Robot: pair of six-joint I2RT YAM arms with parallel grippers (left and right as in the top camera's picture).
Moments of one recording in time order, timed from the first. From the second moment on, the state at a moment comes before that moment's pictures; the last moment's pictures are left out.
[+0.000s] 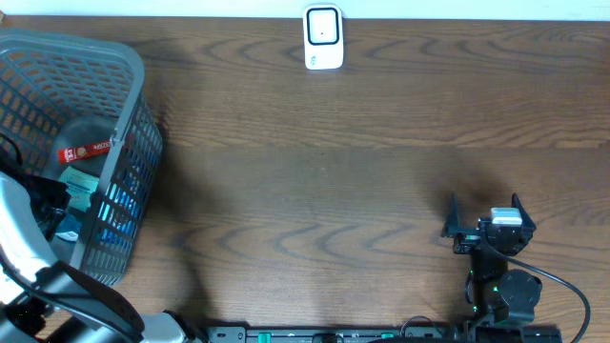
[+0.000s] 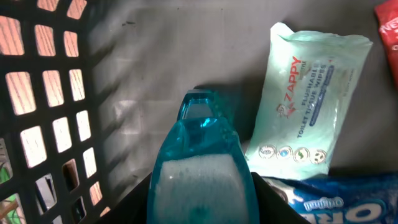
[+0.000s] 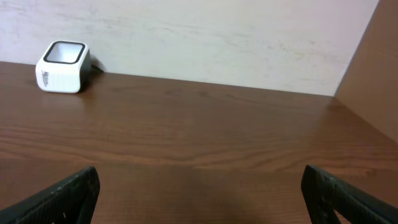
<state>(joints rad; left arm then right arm) 0.74 1.57 1.30 -1.11 -0.14 -0.61 -0.08 0.01 0.01 -0.07 -0.01 -0.11</state>
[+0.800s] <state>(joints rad) 0.73 1.19 1.52 -0.96 0.30 -0.69 -0.08 0.01 0.01 -0.07 -0.01 -0.11</state>
